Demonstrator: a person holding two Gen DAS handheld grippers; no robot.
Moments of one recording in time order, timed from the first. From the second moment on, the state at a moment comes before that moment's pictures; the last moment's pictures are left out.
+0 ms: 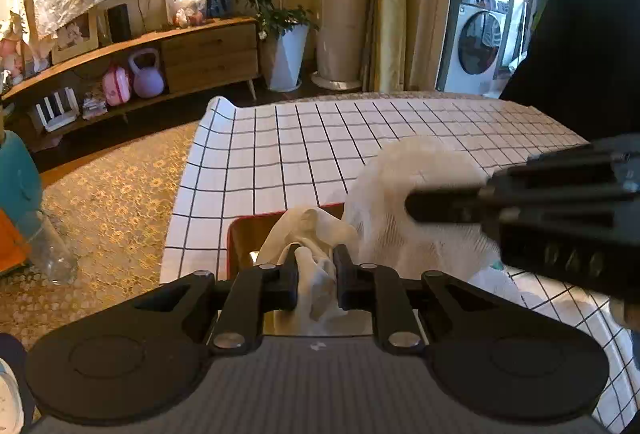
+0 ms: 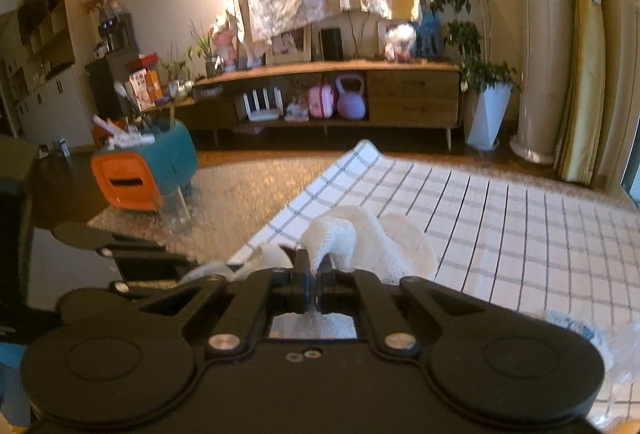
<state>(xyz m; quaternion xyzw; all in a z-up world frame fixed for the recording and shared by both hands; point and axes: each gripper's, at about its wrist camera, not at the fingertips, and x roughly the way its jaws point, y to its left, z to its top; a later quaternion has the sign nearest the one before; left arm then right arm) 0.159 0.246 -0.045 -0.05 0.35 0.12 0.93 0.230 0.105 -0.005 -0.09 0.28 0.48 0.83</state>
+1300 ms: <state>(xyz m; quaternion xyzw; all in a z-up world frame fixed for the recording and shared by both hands) 0.204 0.251 -0.111 -0.08 0.45 0.06 0.89 0.212 0.123 -0.076 -0.20 0.39 0.48 0.76</state>
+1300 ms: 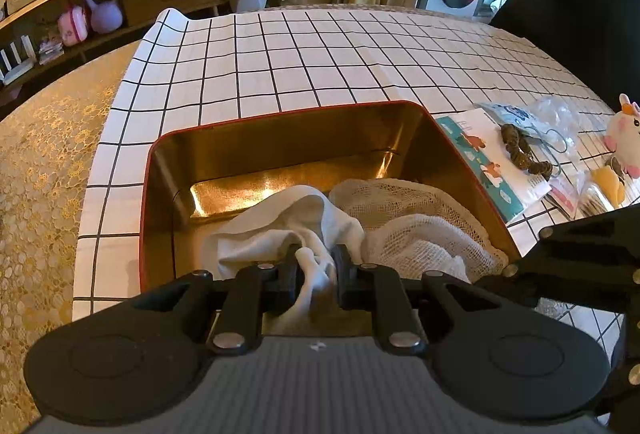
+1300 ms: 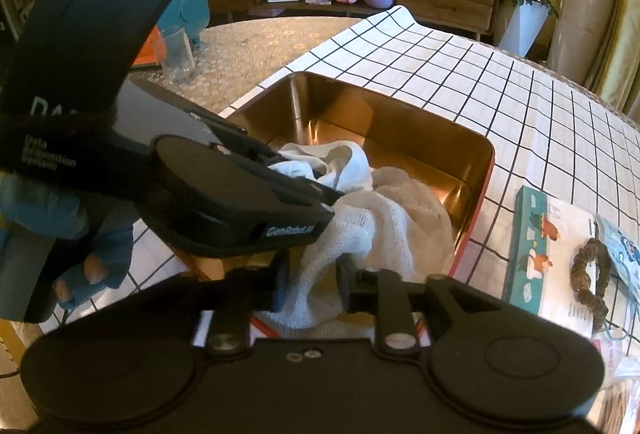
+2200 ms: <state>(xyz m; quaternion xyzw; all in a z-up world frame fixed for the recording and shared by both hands) 0.166 0.218 -0.059 -0.04 0.40 0.07 0.91 0.185 0.052 -0.013 -0.17 0.34 0.48 0.79</state>
